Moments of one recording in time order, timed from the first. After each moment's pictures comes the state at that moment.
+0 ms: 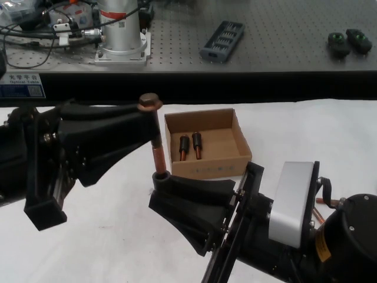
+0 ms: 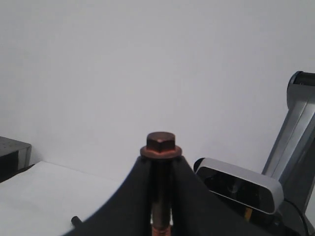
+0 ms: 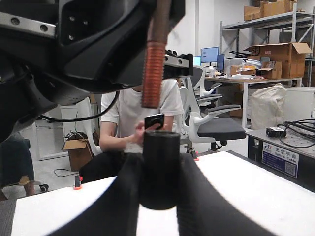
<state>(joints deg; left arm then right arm) -20.7 64.8 -22.2 -62.5 55.4 -34.9 58.4 84.9 -19.9 -71.0 -13.4 6.8</state>
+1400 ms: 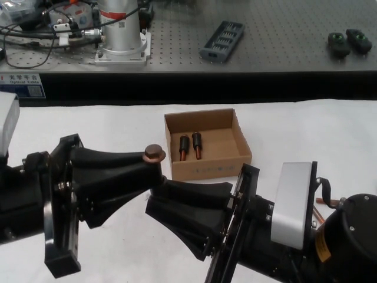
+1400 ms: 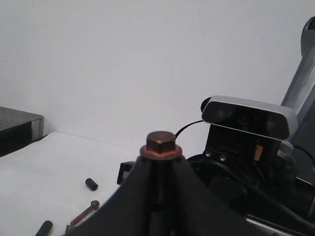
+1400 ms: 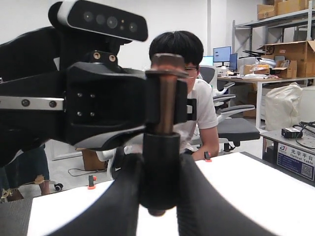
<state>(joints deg) -20.8 64.8 -16.5 -58.5 56.1 -23.9 58.3 84.9 -20.0 -71.5 -15.7 8.0</state>
